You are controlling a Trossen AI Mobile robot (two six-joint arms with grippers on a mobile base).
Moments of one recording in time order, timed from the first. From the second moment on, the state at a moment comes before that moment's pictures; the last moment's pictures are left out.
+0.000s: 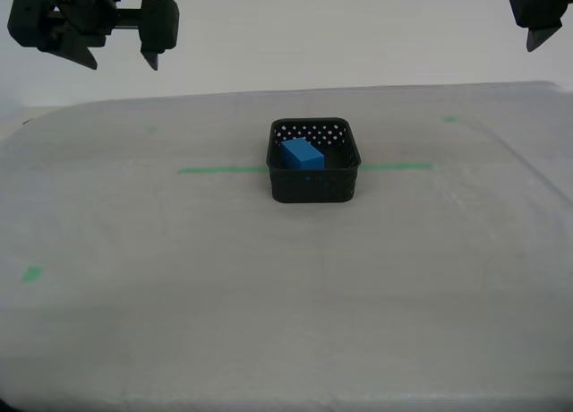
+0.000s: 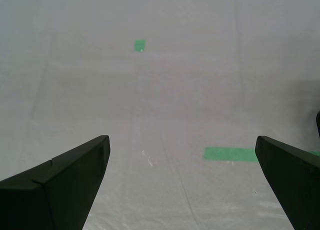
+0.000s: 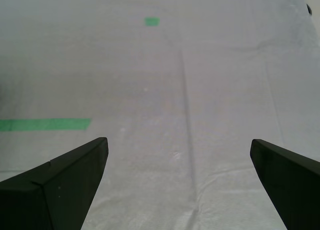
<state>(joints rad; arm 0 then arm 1) 0.12 1.30 0.93 -0.50 0.21 0.07 -0.26 1.52 1.01 -0.34 -0.25 -0.22</state>
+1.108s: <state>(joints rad) 0.12 1.30 0.93 -0.50 0.21 0.07 -0.26 1.52 1.01 -0.34 -0.25 -0.22</state>
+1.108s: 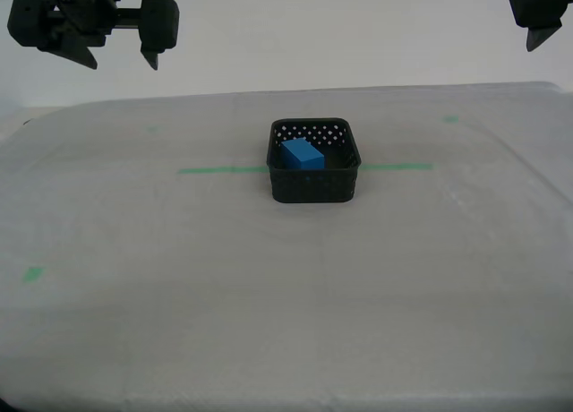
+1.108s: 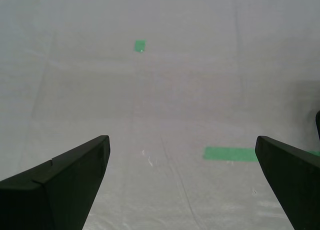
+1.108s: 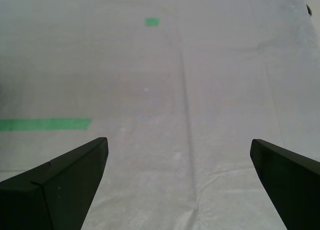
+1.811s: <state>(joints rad) 0.12 1.30 0.93 -0.50 0.21 0.07 -0.26 1.52 1.01 -0.34 -0.25 -0.22</state>
